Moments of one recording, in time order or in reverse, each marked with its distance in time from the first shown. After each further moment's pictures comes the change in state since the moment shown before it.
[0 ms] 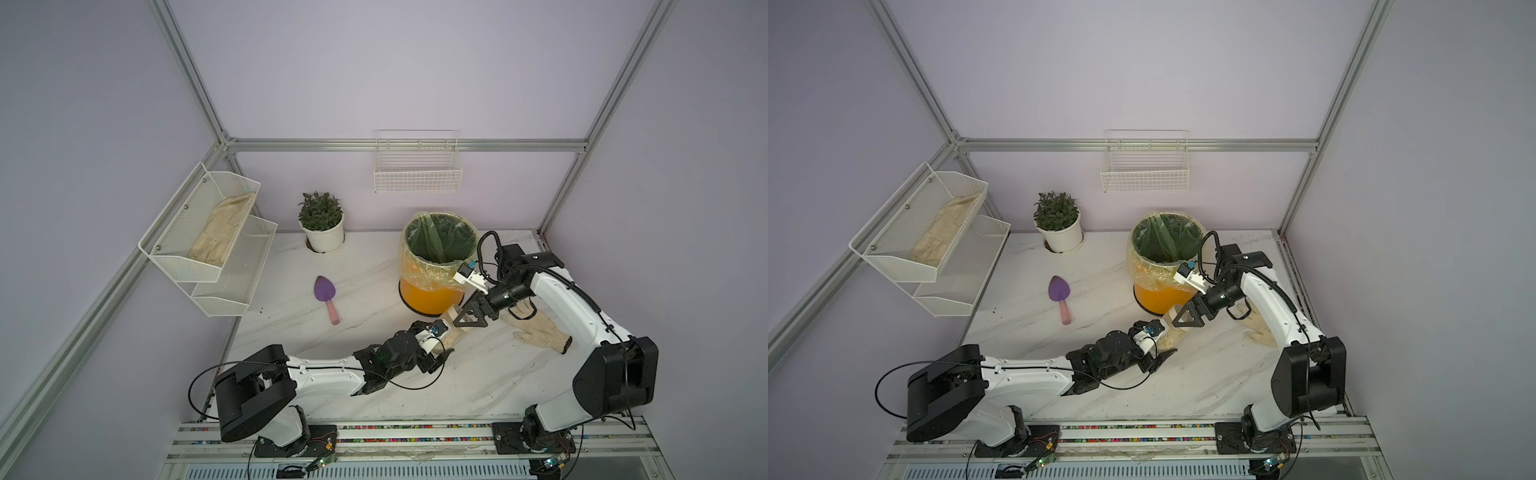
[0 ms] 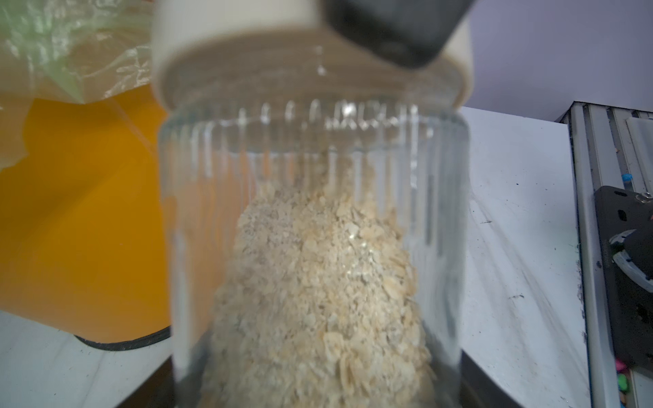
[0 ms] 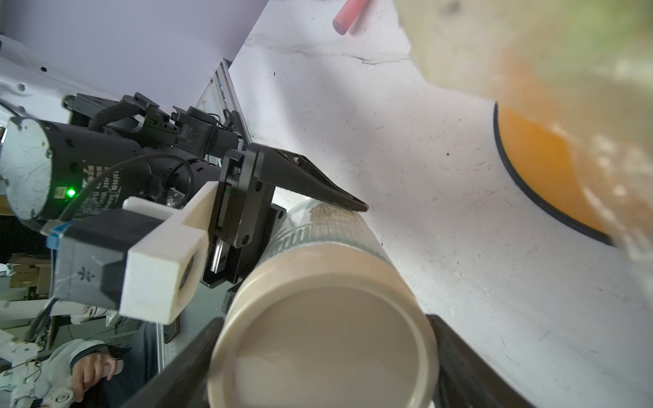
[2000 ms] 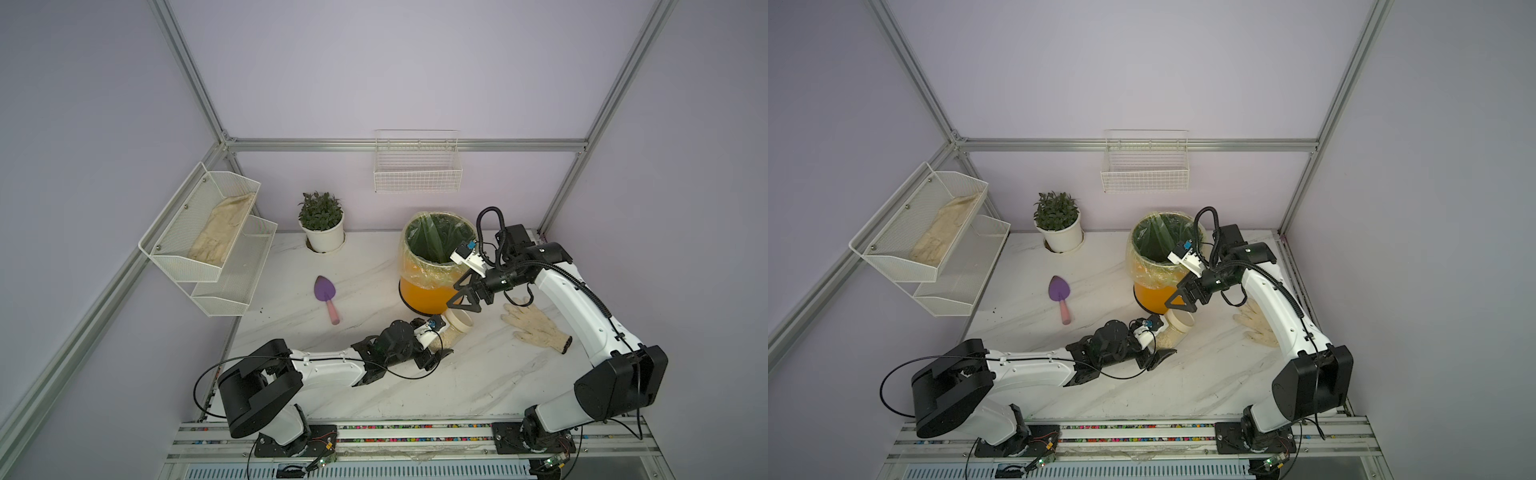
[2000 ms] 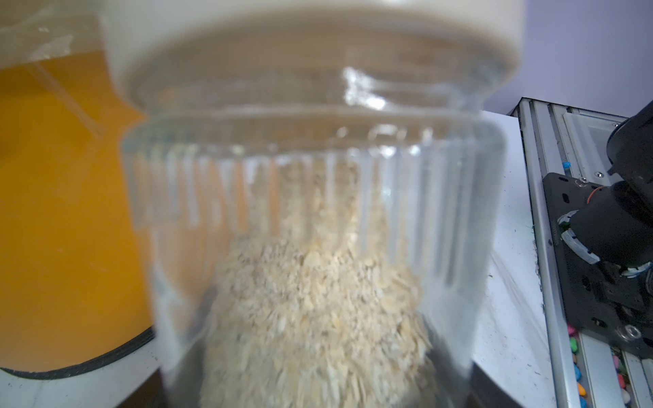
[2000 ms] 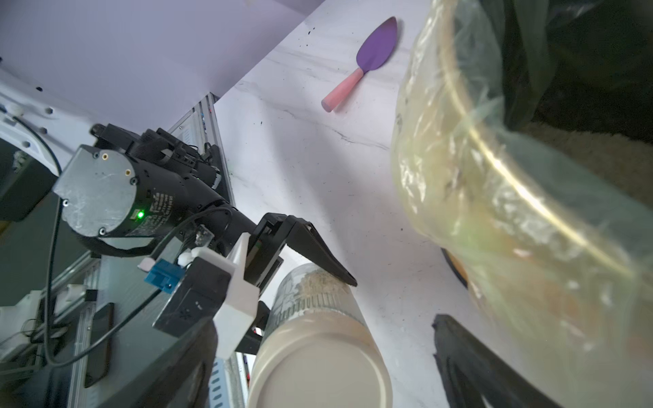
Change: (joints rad) left arm 0.074 0.021 0.010 -0.027 0.216 0.003; right arm 0.040 -0.004 0.144 0.135 0.018 0.106
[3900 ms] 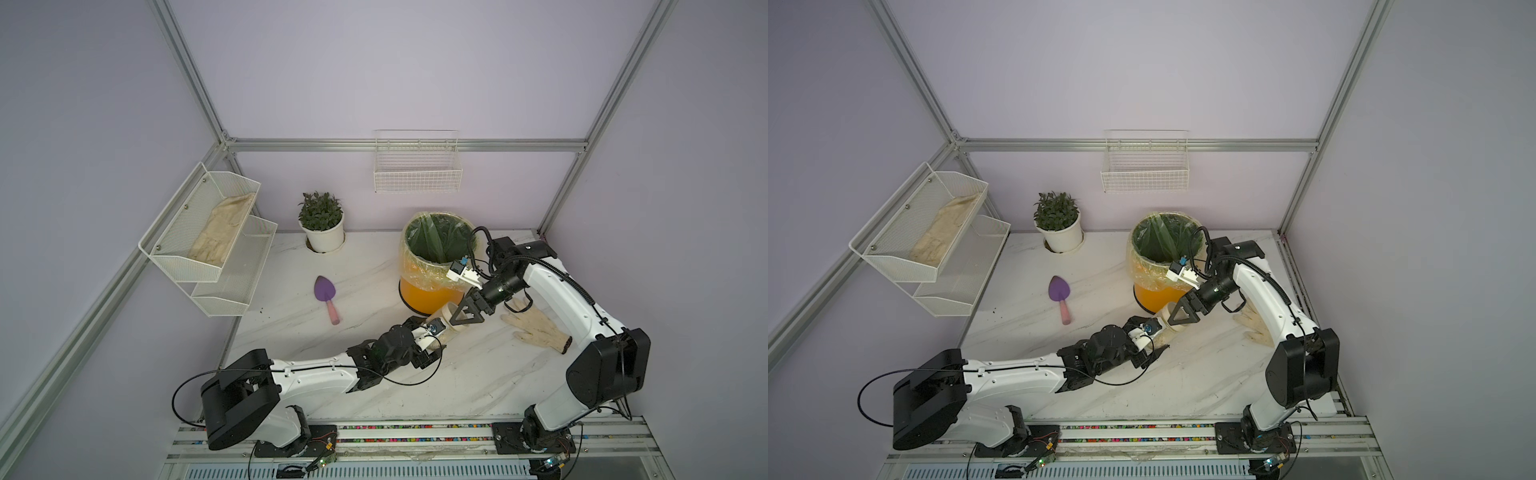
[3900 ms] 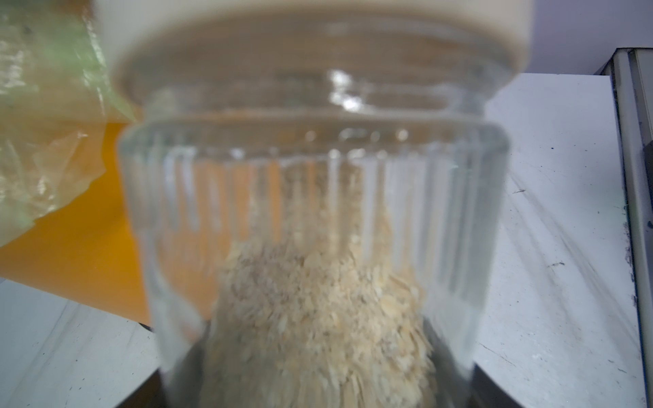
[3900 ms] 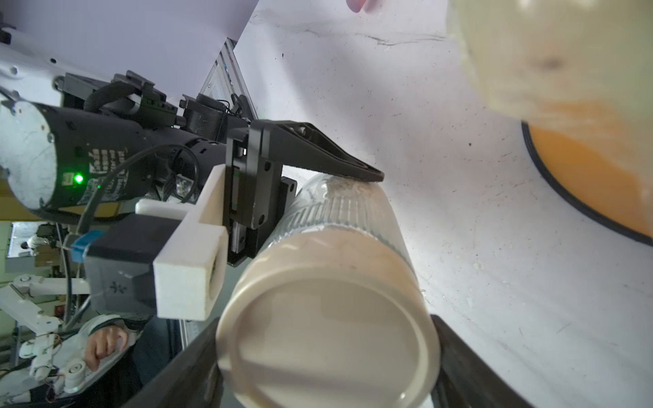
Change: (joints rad) left arm -0.033 -0.118 0.000 -0.121 -0.216 0.121; right arm 0.023 0.087 0.013 -0.262 0.015 -0.119
